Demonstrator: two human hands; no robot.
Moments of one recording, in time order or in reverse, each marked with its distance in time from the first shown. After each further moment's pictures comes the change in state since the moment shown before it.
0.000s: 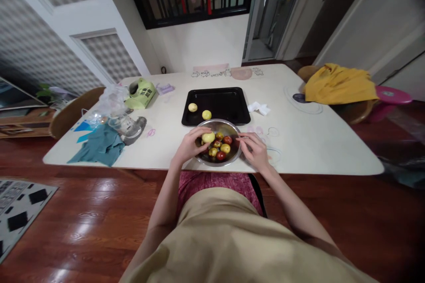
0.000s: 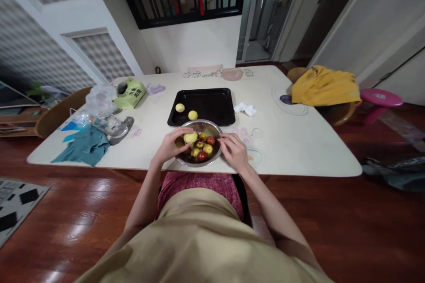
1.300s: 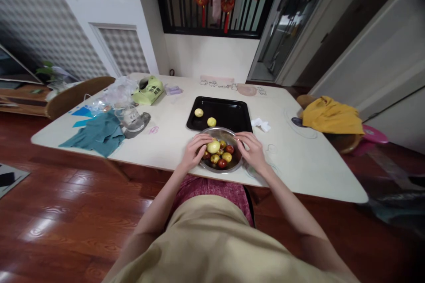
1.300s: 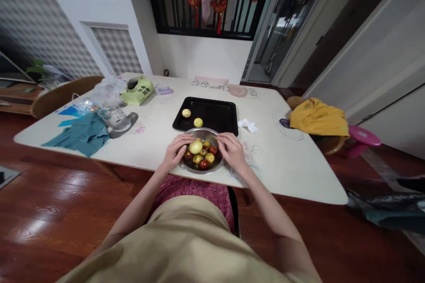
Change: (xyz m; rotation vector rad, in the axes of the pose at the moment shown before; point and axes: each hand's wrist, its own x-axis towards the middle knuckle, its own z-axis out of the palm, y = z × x) left_hand -0.026 -0.003 0.028 -0.125 0.308 0.052; right_hand 0.048 0.014 0.007 -0.017 -0.147 -0.123
